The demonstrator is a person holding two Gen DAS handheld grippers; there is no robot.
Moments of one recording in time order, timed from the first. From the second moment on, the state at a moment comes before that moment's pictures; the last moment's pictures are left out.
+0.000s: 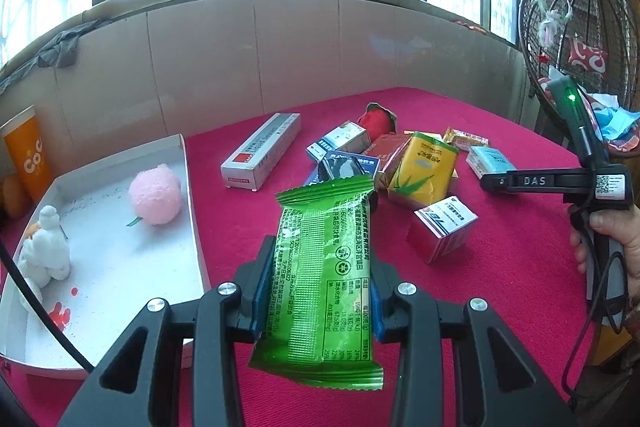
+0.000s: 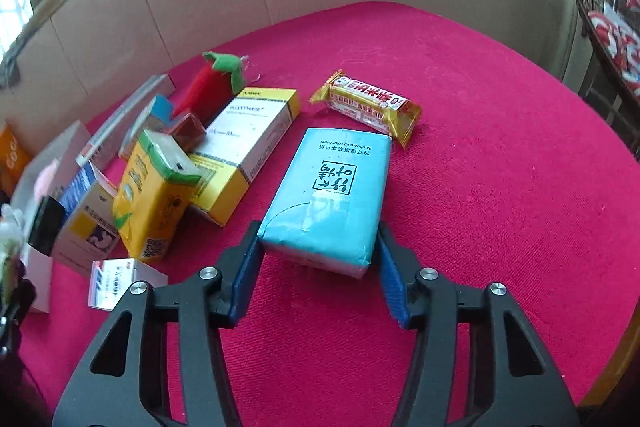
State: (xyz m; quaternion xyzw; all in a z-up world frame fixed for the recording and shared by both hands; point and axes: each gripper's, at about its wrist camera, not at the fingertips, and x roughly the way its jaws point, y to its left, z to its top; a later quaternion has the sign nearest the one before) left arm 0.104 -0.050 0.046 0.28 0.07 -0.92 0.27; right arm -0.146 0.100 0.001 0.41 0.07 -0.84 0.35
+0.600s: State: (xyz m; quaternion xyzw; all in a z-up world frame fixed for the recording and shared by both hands) left arm 0.116 -0.047 0.054 0.24 0.06 -0.92 0.30; right arm -0.102 0.096 0.032 0.28 0.06 -0.87 0.39
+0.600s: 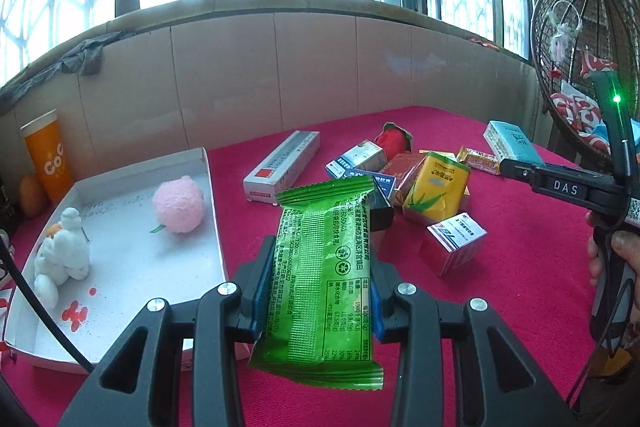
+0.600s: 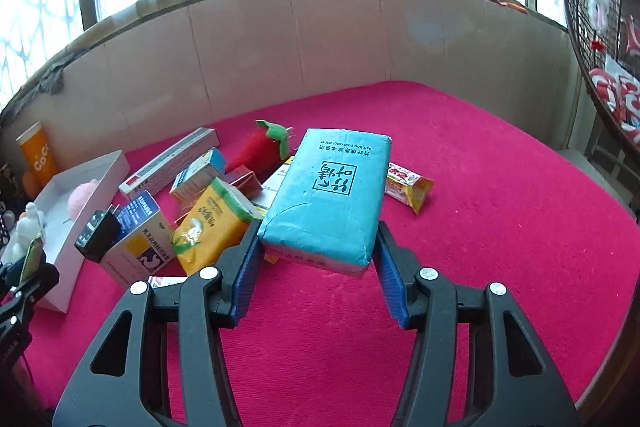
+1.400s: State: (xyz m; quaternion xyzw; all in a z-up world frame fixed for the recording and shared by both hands) left arm 0.145 -0.049 0.060 0.21 0.05 -0.91 0.35; right arm -0.050 0.076 0.031 0.23 0.12 -0.87 0.42
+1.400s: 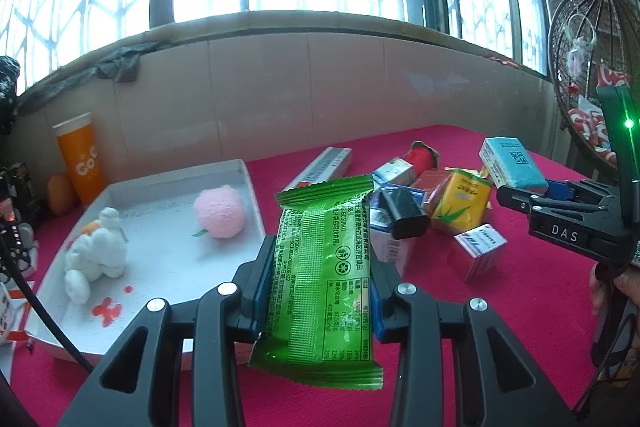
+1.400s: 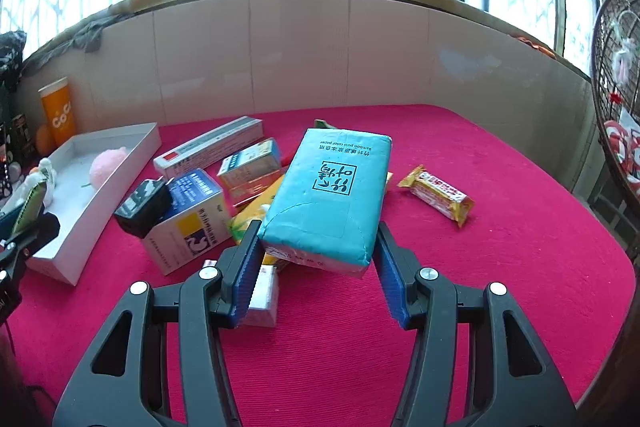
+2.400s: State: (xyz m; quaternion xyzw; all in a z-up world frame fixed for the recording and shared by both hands) left arm 0.222 -0.096 0.068 0.17 0.08 -0.87 0.46; right arm 0.041 0.007 0.022 0.19 0.21 -0.81 0.52
